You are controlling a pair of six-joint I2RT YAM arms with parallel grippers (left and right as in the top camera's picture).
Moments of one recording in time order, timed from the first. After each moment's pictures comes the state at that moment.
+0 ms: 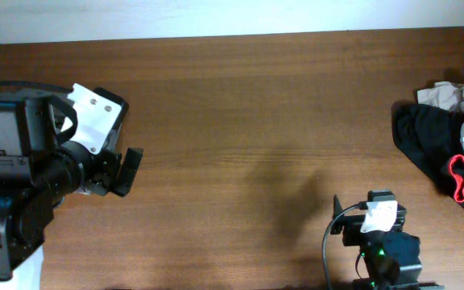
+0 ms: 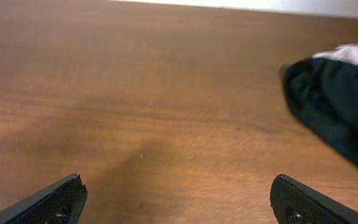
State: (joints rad) left arm -0.08 1.25 1.89 -1.48 0.14 0.38; right arm 0.06 0.02 0.22 -0.62 0.05 -0.04
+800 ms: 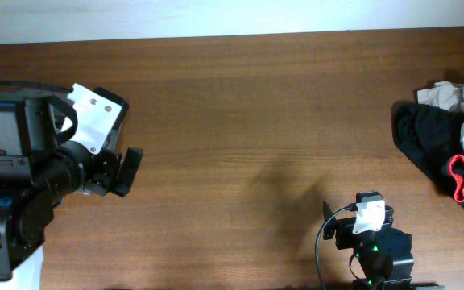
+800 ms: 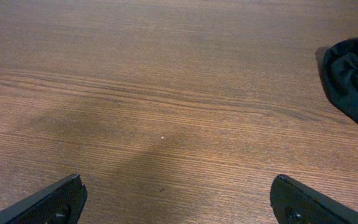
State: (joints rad) left arm -0.08 1.25 1.89 -1.48 0.14 0.38; right arm 0.06 0.02 0.16 -0.62 -0.03 -0.04
